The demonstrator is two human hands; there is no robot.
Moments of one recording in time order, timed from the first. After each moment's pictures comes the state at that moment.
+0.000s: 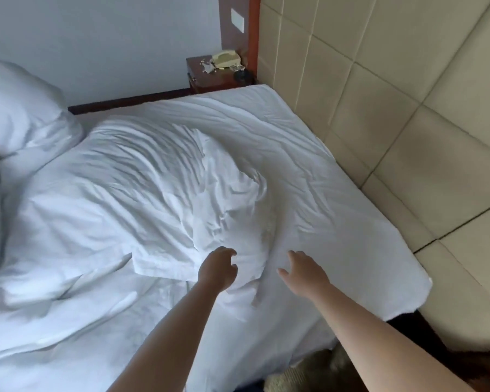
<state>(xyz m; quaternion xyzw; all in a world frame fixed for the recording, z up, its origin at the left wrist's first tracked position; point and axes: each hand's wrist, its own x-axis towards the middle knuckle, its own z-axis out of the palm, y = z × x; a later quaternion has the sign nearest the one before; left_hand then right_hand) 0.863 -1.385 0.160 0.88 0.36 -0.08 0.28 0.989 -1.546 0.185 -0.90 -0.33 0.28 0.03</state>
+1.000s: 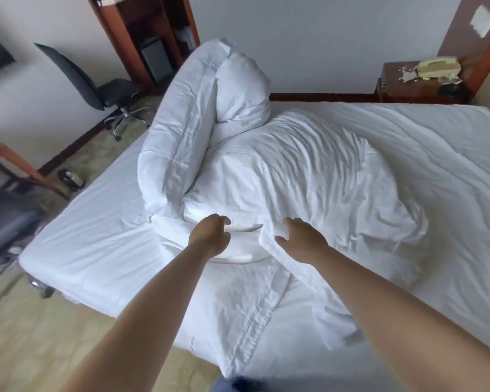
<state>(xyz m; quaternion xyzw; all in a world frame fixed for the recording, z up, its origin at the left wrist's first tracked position) 0.666 -1.302 0.266 0.73 0.67 -0.01 0.16 0.876 -1.347 0.240 -0.70 -0.67 0.25 0.05</state>
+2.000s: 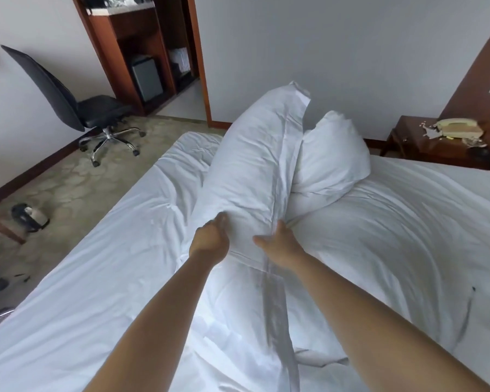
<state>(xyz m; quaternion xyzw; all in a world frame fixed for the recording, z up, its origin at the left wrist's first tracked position) 0.442 -0.922 0.275 0.72 0.65 0.12 0.23 0.605 -0.960 0.270 -0.76 -0.50 0.37 0.20</state>
